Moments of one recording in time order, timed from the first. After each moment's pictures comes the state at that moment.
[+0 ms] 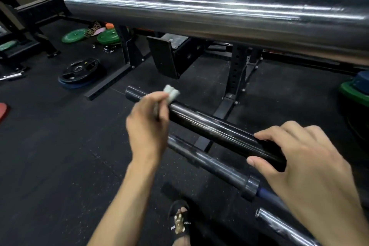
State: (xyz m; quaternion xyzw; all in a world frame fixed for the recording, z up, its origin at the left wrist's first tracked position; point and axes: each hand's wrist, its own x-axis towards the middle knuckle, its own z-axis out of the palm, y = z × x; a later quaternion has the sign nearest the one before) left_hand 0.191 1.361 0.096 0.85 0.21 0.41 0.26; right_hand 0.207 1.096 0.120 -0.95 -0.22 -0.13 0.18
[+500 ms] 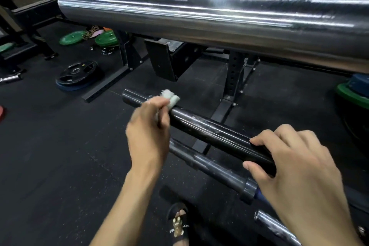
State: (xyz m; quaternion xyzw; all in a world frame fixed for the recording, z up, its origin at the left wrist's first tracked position) left_hand 0.184 1.352 0.100 0.86 0.21 0.39 0.25; right_hand 0.200 1.105 0.115 -0.94 -0.23 -0.18 0.18
